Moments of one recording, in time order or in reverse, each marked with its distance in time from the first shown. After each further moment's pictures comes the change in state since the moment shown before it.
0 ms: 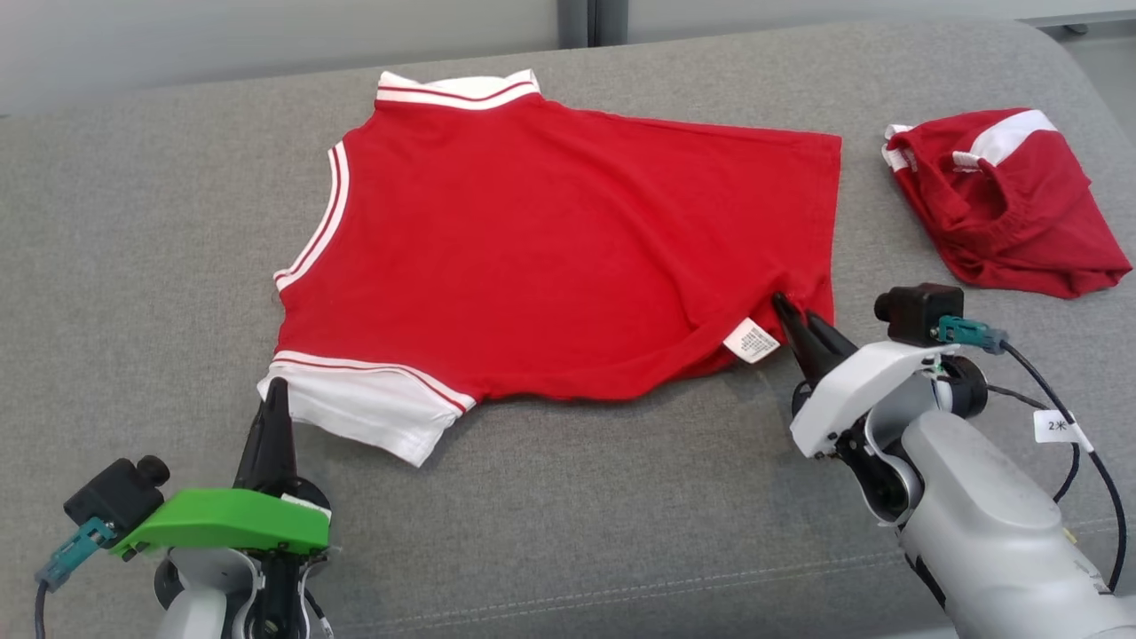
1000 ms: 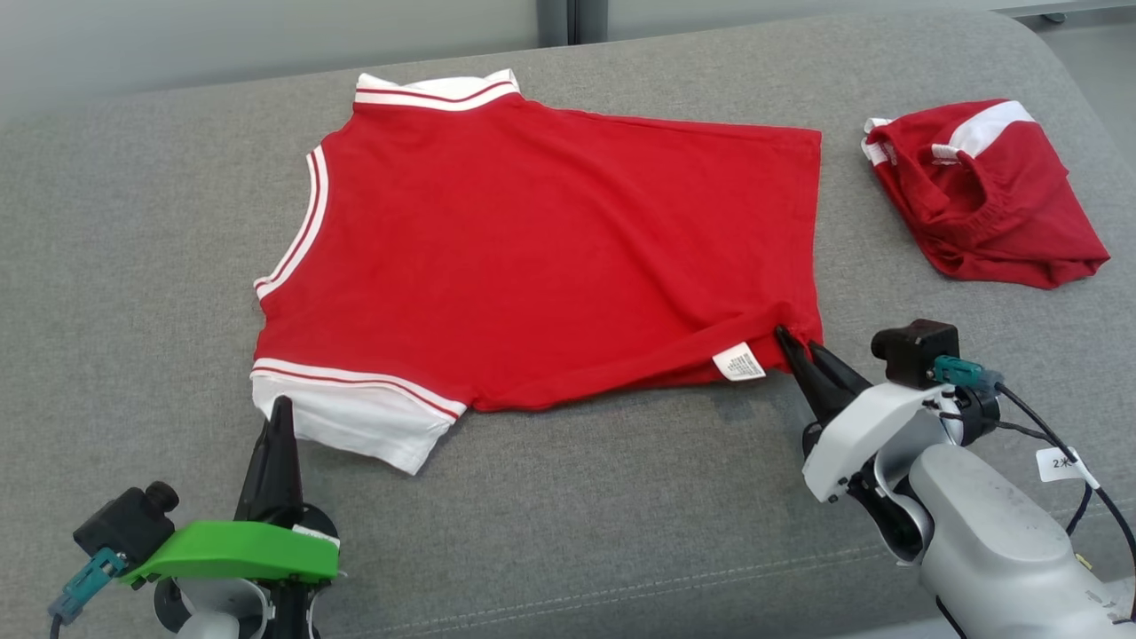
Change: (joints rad) left arm 0.030 0.005 -0.026 0.032 0.060 -0.074 -0.105; right arm 0.041 -0.065 0.103 -0.022 -0.068 0.001 -0.089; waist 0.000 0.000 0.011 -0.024
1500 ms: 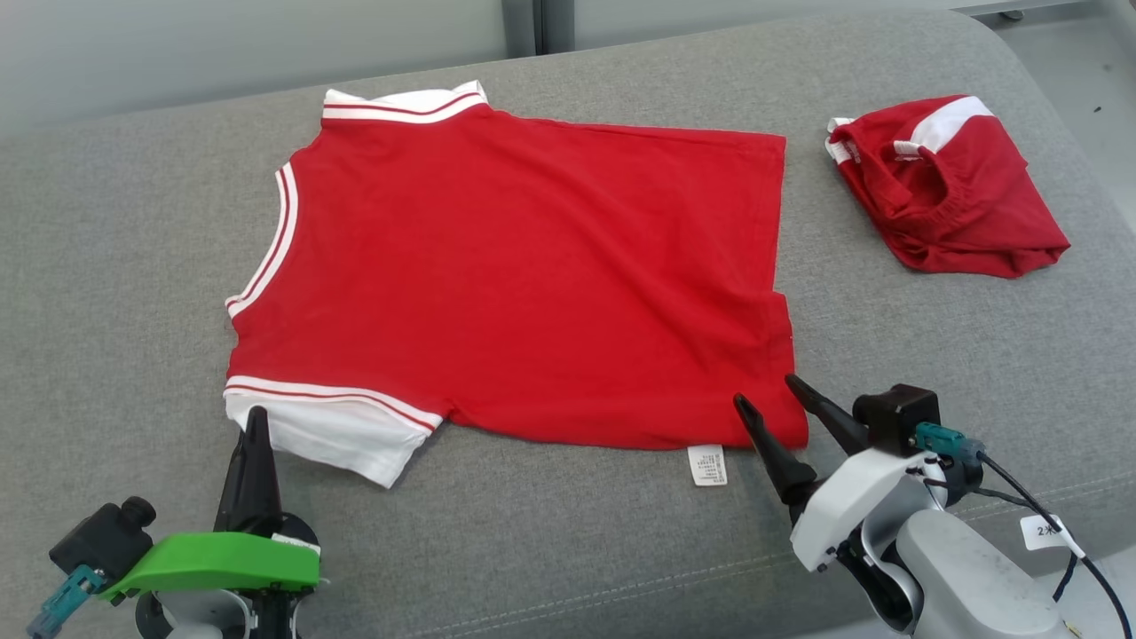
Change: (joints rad) left arm 0.025 0.000 0.045 -0.005 0.003 0.000 -0.009; right arm 0.138 0.018 -0.030 -0.123 -0.074 0.000 -0.001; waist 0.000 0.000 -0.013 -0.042
